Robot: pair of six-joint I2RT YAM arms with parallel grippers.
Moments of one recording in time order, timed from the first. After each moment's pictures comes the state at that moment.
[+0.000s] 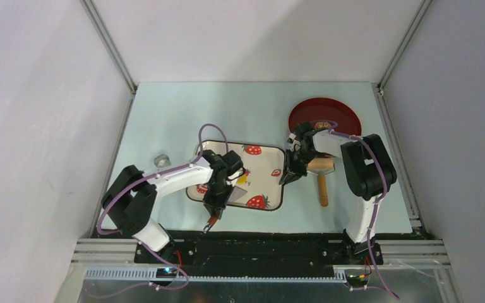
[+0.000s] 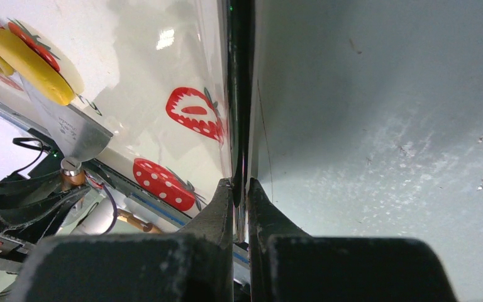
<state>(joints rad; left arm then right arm) -0.80 1.56 0.98 -1.03 0.13 -0.38 0.37 1.92 1.15 -0.68 -0.53 0.45</state>
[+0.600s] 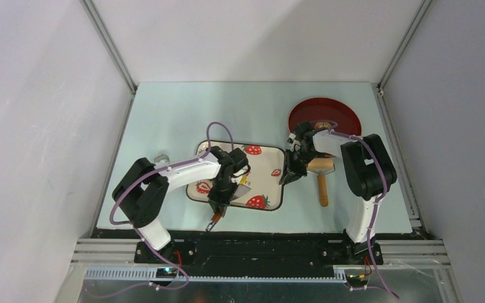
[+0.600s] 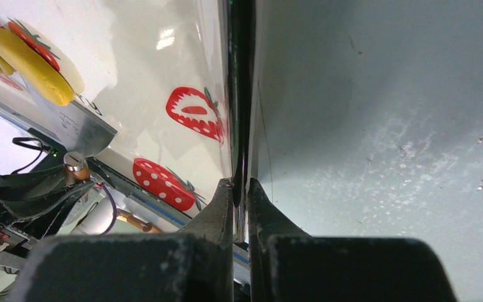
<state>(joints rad) -0.79 1.67 1.05 -1.03 0.13 -0.36 0.37 1.92 1.15 -0.68 -0.53 0.45</state>
